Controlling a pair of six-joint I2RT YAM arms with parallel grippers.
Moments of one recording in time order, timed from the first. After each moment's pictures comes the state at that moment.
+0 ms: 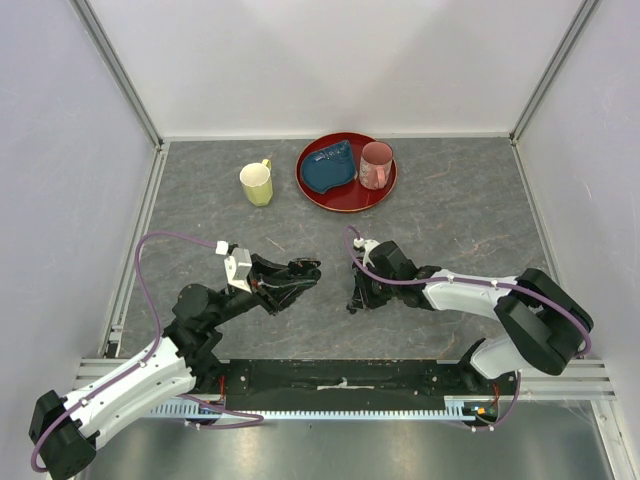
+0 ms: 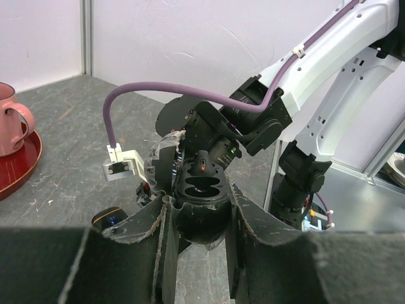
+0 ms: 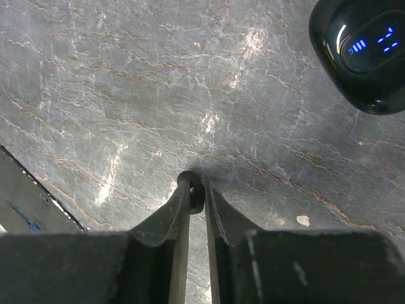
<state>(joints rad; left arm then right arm) -0.78 0.55 0.25 0.59 0.37 -0.34 0.77 1.45 0.59 -0.01 -0.24 0.48</state>
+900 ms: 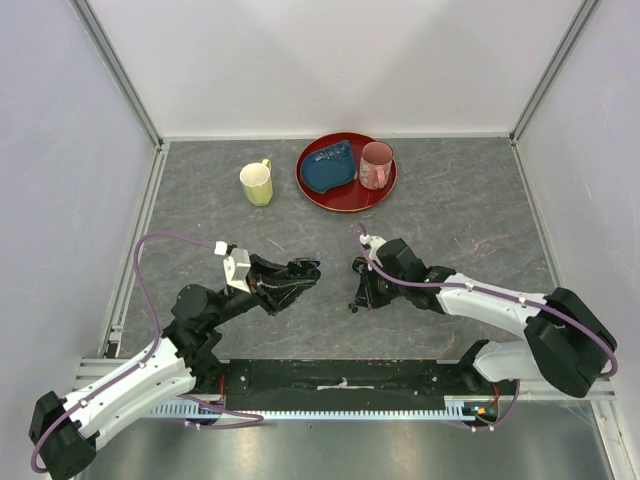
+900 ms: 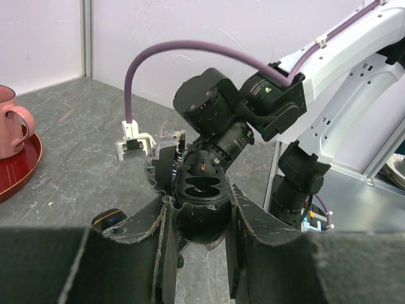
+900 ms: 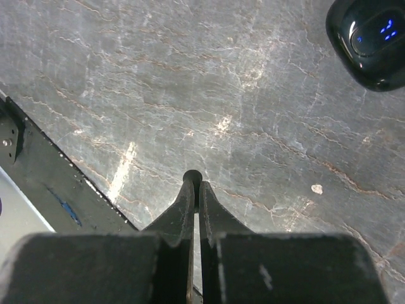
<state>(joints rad) -0.78 0.54 0.25 0.59 0.37 -0.34 0.77 1.32 0.59 -0.09 -0.27 0.51</state>
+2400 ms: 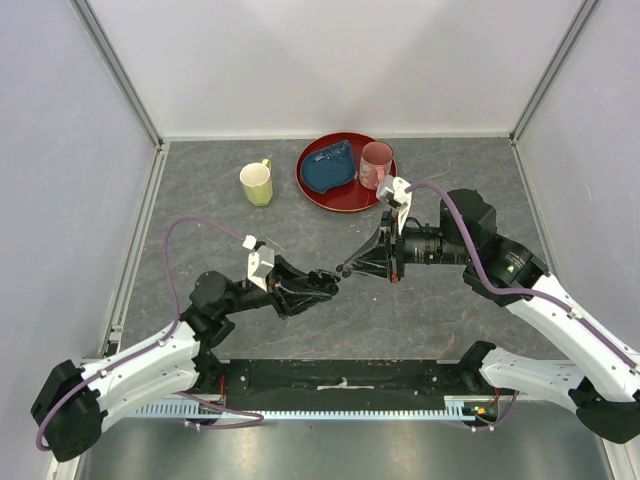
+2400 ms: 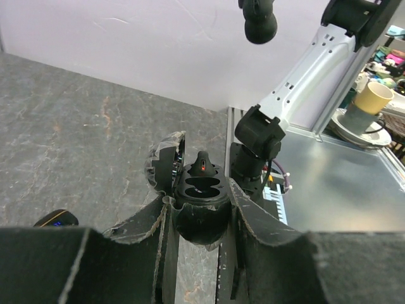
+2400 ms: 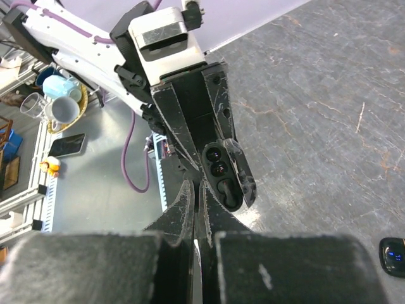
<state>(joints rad) -0.78 0.76 0.28 0.74 0.60 -0.38 0.78 0.98 1.20 -0.44 -0.62 0.26</state>
